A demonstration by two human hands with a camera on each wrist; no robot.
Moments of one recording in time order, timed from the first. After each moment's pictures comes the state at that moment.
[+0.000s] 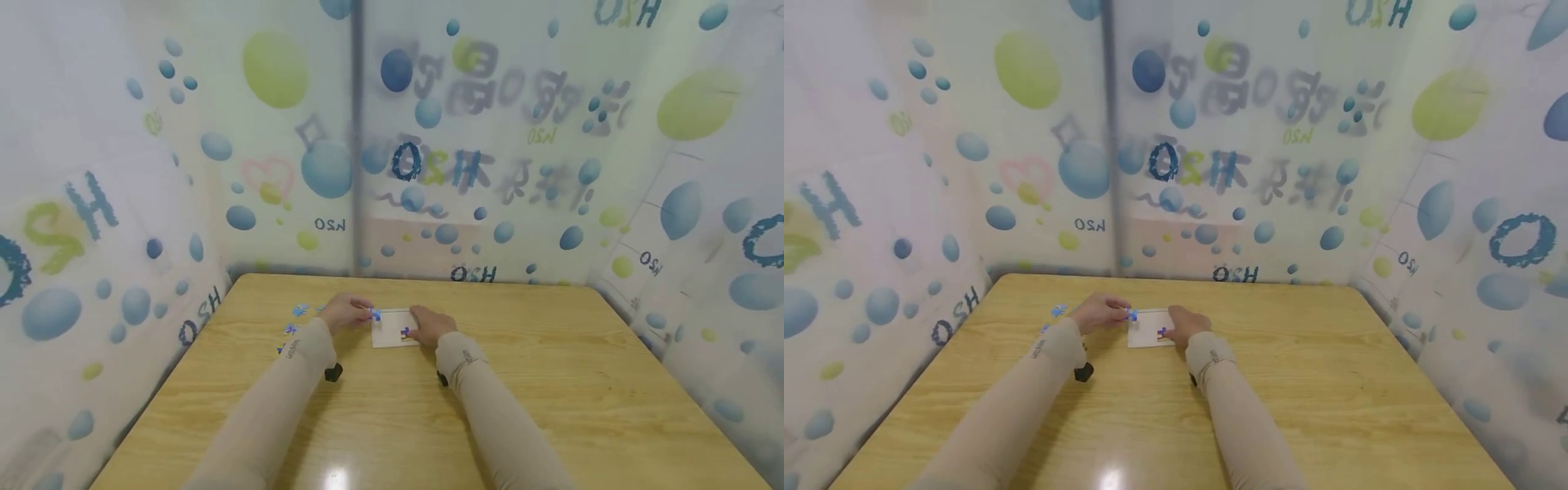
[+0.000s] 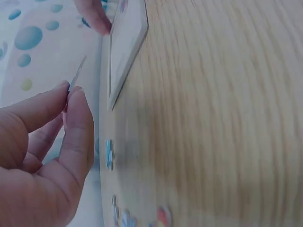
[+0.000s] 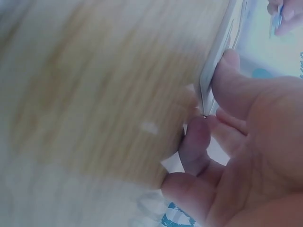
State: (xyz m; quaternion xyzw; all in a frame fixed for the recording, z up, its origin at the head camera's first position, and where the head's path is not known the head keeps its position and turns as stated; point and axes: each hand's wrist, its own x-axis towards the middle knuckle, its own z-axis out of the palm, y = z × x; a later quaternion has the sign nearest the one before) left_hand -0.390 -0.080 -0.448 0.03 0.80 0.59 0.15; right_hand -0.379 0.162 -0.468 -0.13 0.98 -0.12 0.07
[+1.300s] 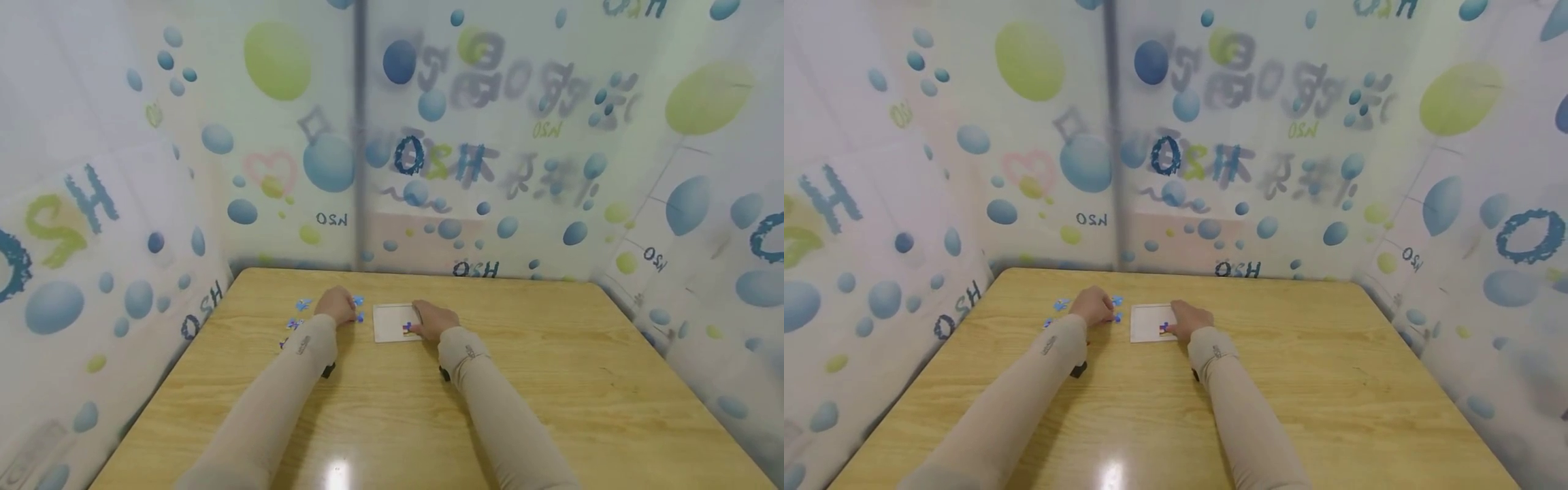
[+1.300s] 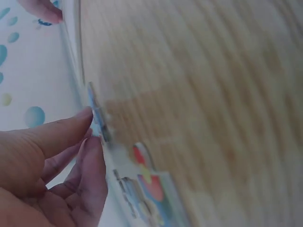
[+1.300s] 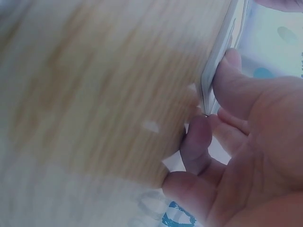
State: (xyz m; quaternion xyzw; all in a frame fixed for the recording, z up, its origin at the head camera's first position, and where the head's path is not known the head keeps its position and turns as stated) left_hand -0.391 -0.086 -0.446 0.00 0.96 0.28 0.03; right_hand -0.384 0.163 -0.468 -0.14 0.98 -0.12 0.07
